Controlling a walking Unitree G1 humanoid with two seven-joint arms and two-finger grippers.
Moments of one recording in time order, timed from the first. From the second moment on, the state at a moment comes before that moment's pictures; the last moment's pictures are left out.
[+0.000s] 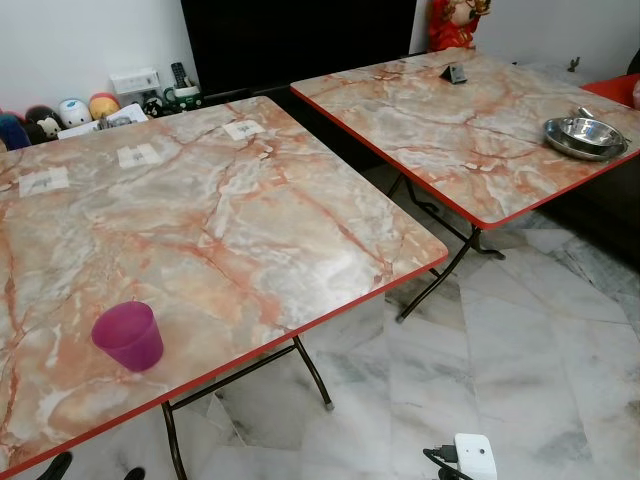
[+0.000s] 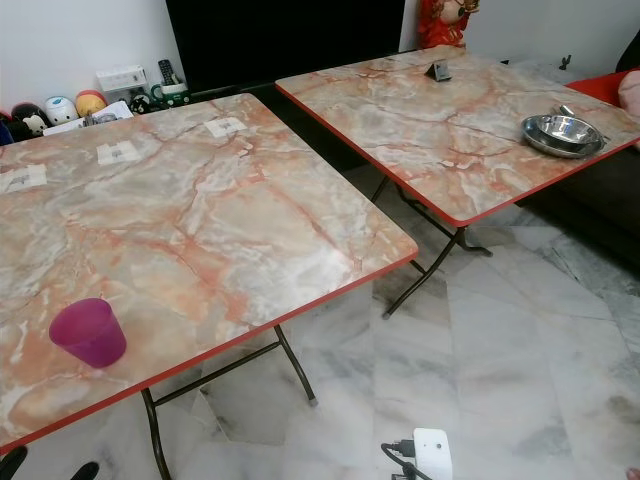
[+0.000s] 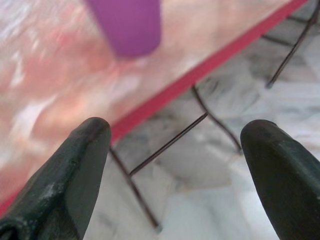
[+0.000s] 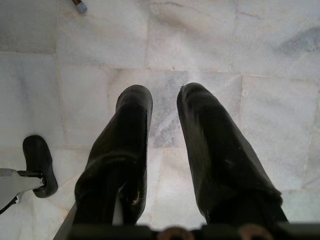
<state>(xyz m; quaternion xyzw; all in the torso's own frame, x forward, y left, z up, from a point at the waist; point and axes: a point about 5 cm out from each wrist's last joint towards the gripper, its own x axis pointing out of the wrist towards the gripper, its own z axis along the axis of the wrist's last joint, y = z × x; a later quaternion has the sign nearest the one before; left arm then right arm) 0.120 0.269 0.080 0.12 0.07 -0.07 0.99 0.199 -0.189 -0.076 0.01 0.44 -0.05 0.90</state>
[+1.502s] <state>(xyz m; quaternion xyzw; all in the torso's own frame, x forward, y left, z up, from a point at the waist) 0.230 0.245 0.066 0.04 0.04 0.09 0.99 0.198 -0.189 -0.077 0.00 0.44 -0.05 0.89</state>
